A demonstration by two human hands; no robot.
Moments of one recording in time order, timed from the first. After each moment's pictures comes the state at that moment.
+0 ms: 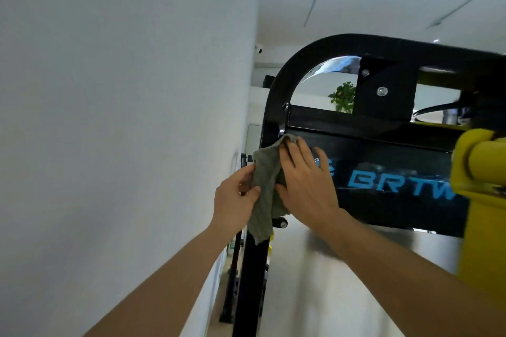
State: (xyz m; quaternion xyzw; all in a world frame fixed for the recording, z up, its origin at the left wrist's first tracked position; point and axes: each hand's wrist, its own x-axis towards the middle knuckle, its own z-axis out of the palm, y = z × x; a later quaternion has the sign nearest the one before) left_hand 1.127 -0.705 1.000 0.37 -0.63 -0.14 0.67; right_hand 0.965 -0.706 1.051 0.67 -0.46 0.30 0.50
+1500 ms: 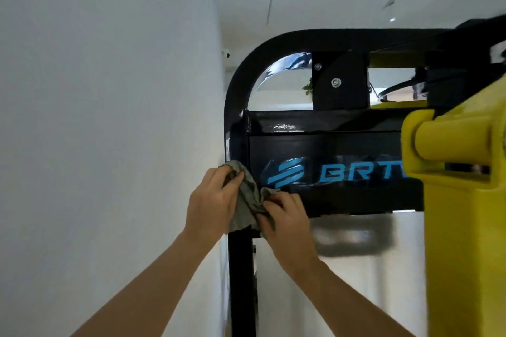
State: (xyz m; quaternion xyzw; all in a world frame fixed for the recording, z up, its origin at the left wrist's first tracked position) left_hand 1.129 -0.729 1.021 0.30 -0.70 0.40 0.52; right_hand 0.955 -0.707 0.970 0.68 -0.37 0.57 0.29
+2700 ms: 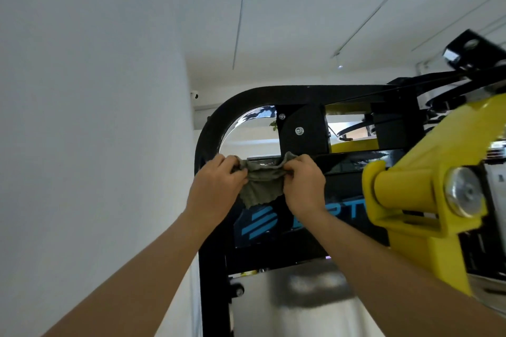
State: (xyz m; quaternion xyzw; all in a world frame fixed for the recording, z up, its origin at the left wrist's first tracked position) left_hand 1.078 -0.744 1.150 0.23 -0.70 0.48 0.47; right_hand 0.885 -0.703 1.138 0.55 -0.51 0.61 0.24
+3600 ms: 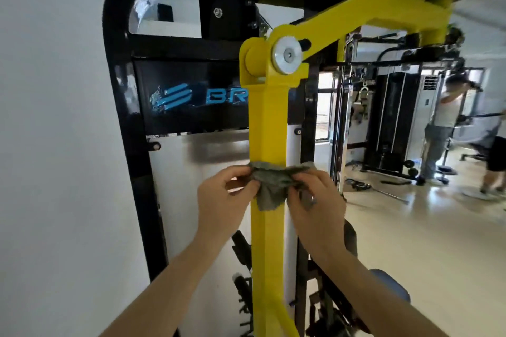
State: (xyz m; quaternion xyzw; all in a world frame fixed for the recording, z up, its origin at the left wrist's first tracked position) left_hand 0.927 -0.513 0.916 0.28 -0.70 -0.25 0.61; right_hand 0.768 -0.457 0.892 0.56 -0.50 0.63 0.18
